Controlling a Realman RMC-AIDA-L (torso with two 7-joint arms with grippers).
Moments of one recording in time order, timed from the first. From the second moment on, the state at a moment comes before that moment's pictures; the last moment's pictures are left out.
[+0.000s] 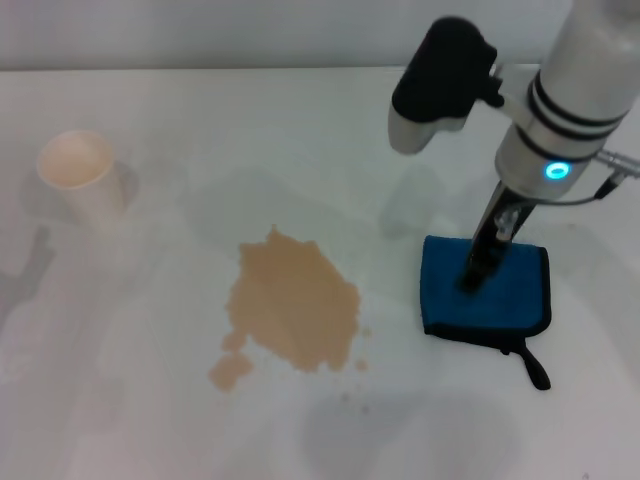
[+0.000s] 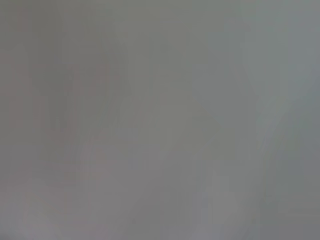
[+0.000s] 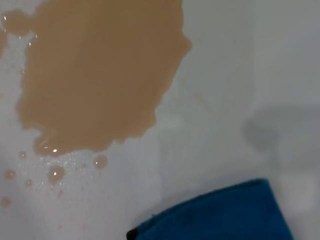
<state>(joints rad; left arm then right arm) -0.23 -2.08 0.67 0.01 0.85 1.50 -0.69 0.94 2.03 -1.65 -0.93 -2.61 -1.49 2.57</state>
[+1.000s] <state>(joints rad) -0.26 -2.08 0.66 0.01 0.85 1.48 -0.69 0.89 2.03 -1.72 -0.80 -2.57 -1.34 2.57</state>
